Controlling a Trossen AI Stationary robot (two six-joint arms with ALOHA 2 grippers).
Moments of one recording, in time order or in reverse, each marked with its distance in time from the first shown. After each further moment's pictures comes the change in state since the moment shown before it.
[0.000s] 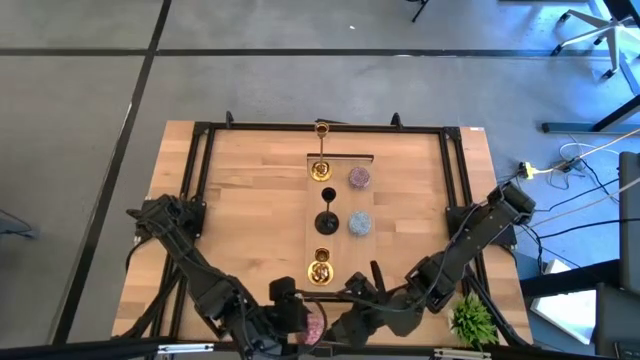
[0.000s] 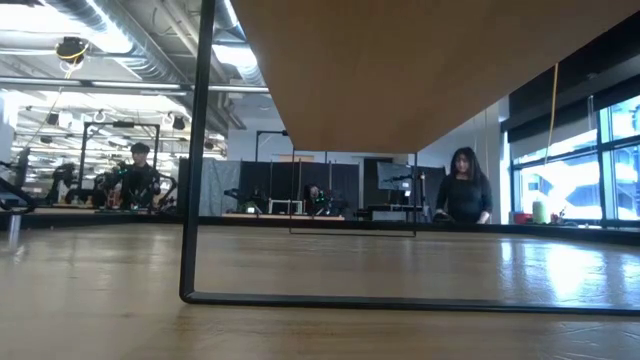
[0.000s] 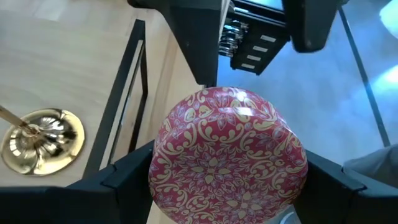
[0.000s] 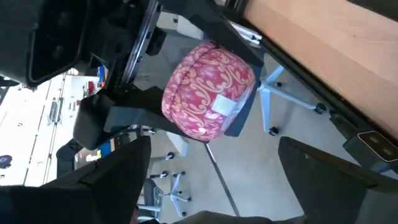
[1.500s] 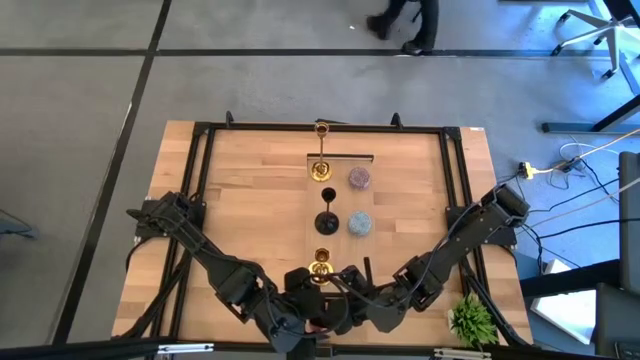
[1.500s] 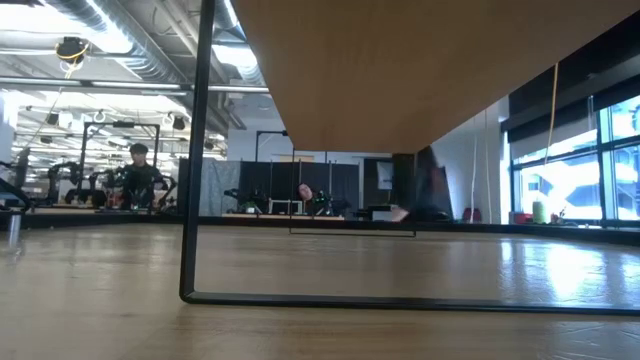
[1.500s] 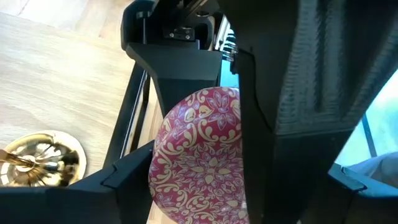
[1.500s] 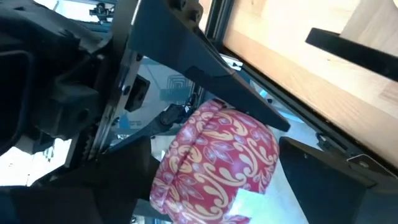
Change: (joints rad) left arm 0.105 0.018 -0.001 0.054 0.103 0.026; right arm -0.038 0.045 0.001 -0.011 0.065 0.082
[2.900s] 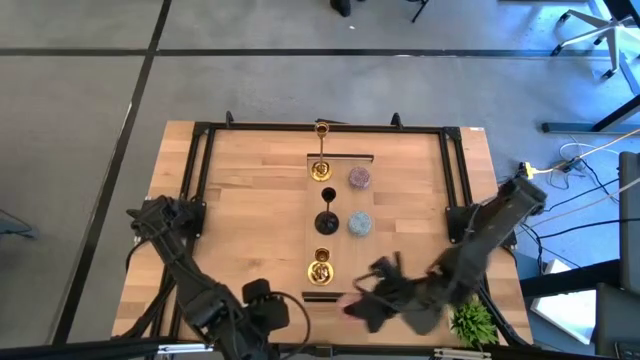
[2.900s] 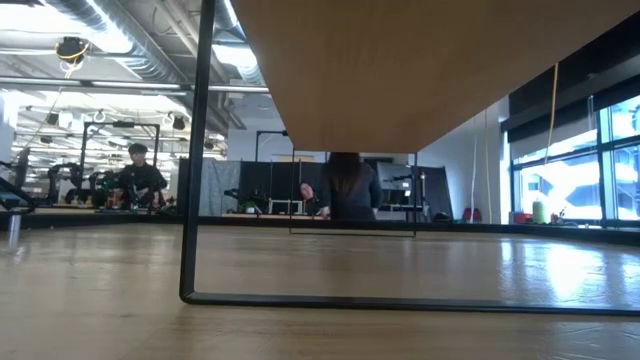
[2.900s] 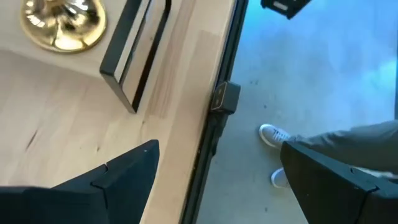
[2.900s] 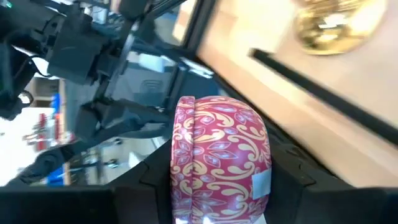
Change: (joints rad) left arm -0.162 -0.028 0.001 -0.318 0.003 -0.310; right arm 0.086 -0.151 -0.001 -0.285 0.108 -0.019
